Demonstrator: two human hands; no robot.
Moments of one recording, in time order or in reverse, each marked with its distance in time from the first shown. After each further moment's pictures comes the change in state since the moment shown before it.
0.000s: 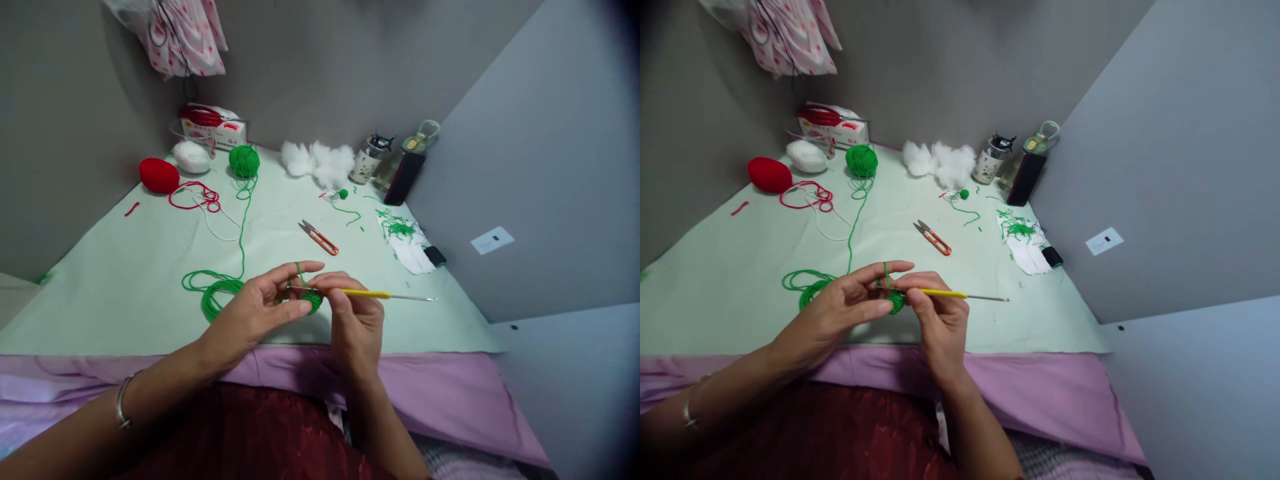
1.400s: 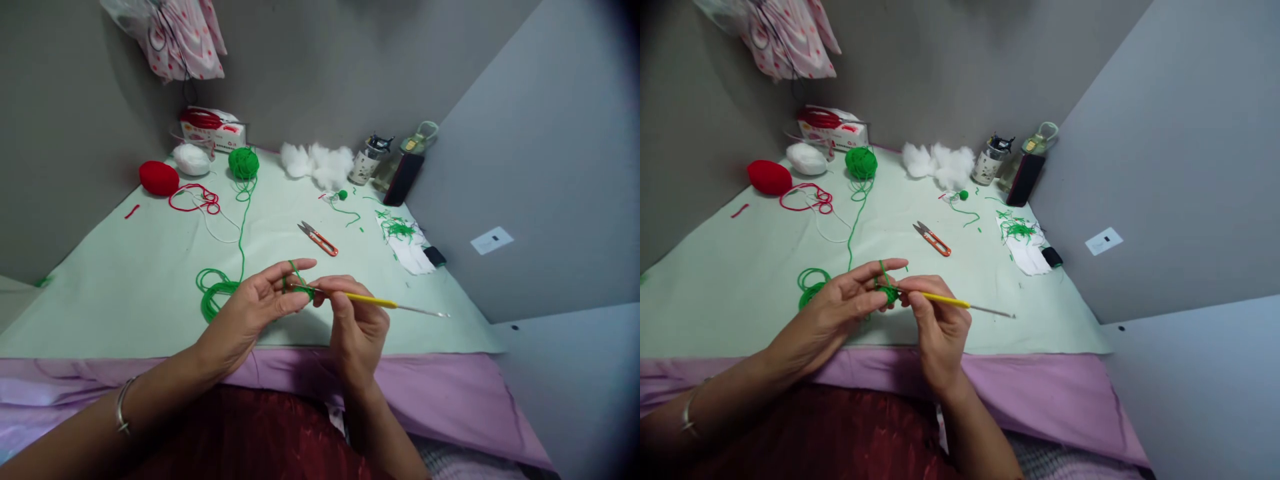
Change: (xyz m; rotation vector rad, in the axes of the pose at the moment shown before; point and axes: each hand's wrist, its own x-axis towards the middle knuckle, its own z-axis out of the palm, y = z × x) left_hand 0.000 -0.002 0.009 -0.159 0.125 0.004; right_hand -0.006 0.001 0.004 -0.252 0.030 -0.213
